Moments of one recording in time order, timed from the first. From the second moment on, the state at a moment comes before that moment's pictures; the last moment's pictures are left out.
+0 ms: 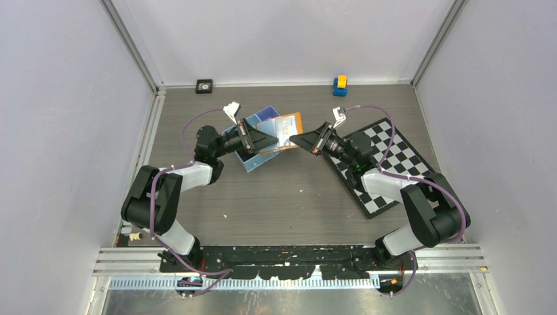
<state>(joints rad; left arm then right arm) -0.33 1.60 0.70 1.07 0.88 -1.28 0.44 1.48 0.60 1.03 -0.56 1.15</state>
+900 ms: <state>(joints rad) -0.32 1.53 0.70 0.92 0.85 -1.18 0.46 1.49 0.64 0.96 -0.57 1.11</state>
